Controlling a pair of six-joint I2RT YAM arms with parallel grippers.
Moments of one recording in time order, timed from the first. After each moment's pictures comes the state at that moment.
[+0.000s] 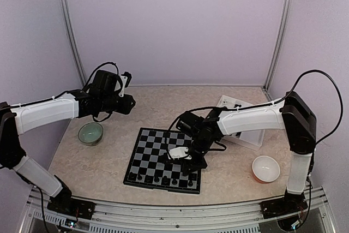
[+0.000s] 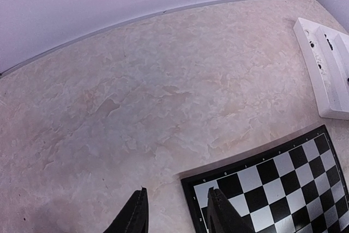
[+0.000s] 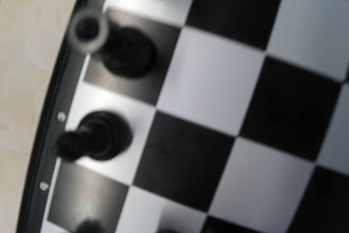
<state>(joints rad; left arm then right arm) -0.56 1.47 1.08 -0.23 -0.14 -0.13 1.00 1.95 1.35 -0.71 -0.38 -0.74</state>
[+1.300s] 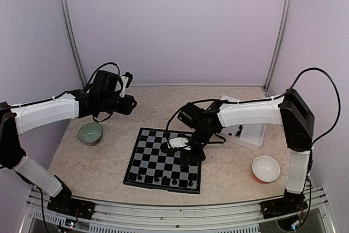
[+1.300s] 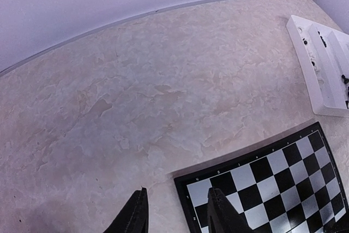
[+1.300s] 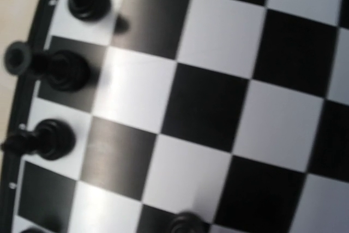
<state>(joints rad) -0.57 1.47 1.08 -0.23 -0.12 -0.13 0.94 1.98 1.43 -0.74 -0.42 -0.71</state>
